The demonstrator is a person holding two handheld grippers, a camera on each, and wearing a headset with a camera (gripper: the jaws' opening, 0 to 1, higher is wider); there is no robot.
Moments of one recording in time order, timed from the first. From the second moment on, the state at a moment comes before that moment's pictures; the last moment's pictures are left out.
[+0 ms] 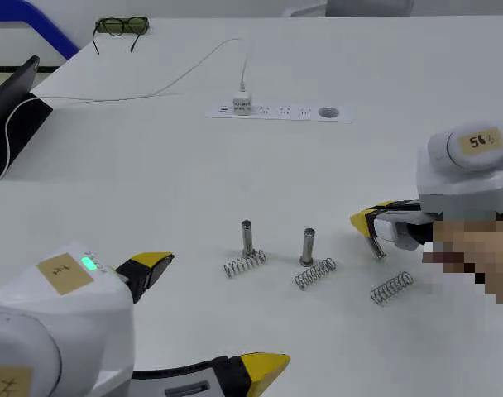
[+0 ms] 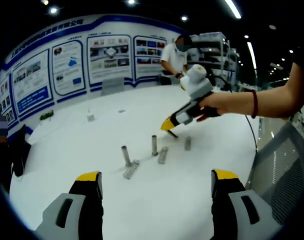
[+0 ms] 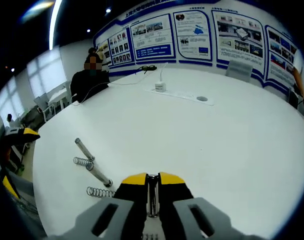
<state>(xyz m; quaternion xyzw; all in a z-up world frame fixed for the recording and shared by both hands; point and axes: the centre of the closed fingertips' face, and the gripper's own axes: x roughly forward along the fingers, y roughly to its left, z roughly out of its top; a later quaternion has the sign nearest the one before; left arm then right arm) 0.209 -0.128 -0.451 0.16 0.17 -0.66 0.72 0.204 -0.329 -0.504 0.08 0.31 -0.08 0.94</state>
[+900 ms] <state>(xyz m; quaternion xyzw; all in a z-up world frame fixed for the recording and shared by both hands) 0.208 -0.128 -0.449 0.17 0.16 -0.66 0.71 0.180 -0.317 -0.493 0.04 0.32 -0.08 0.94</state>
